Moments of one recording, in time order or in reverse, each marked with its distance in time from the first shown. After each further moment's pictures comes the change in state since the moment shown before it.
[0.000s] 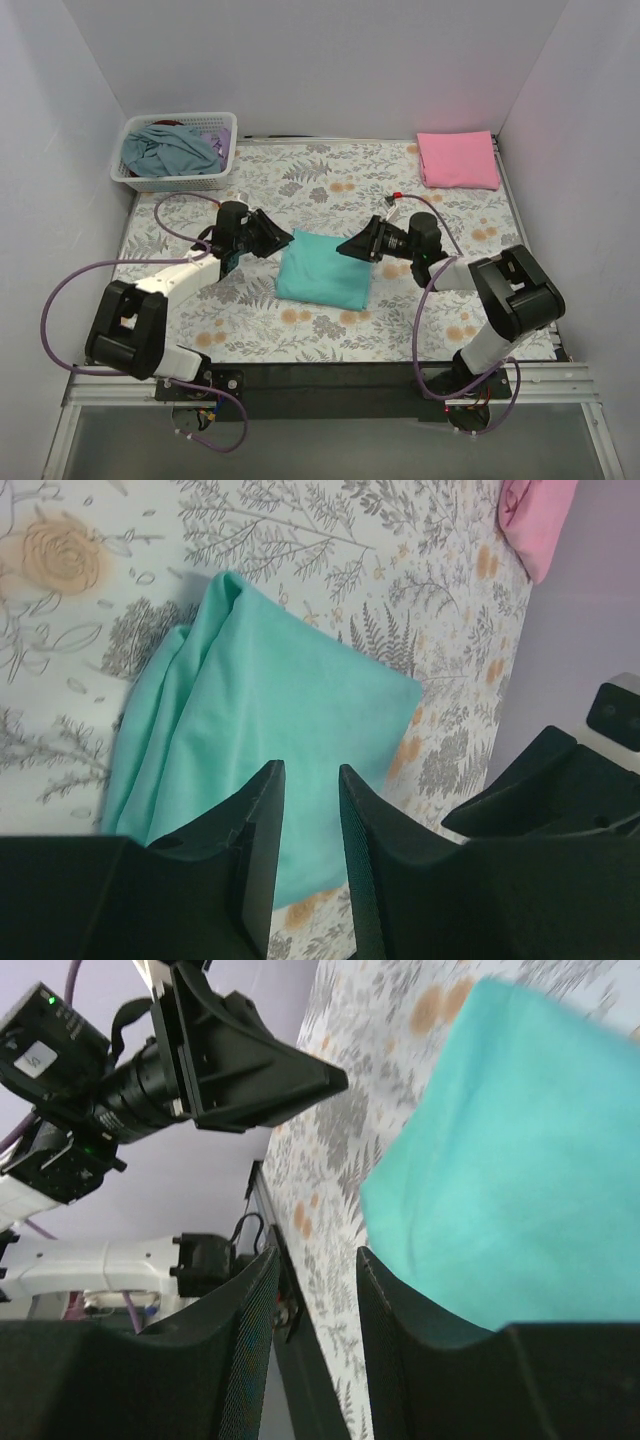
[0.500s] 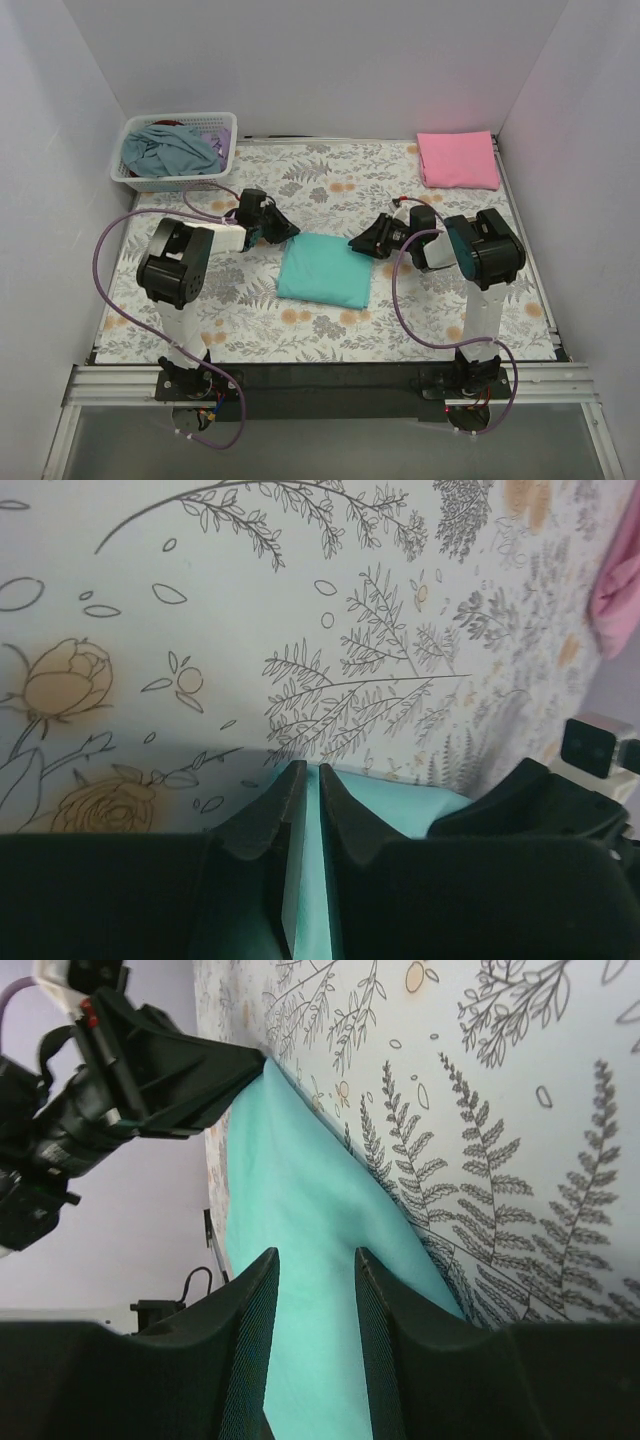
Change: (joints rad) left arm 0.021 0.517 0.282 0.153 -0.009 0.000; right arm -0.175 0.420 0.227 -0.090 -0.019 -0.070
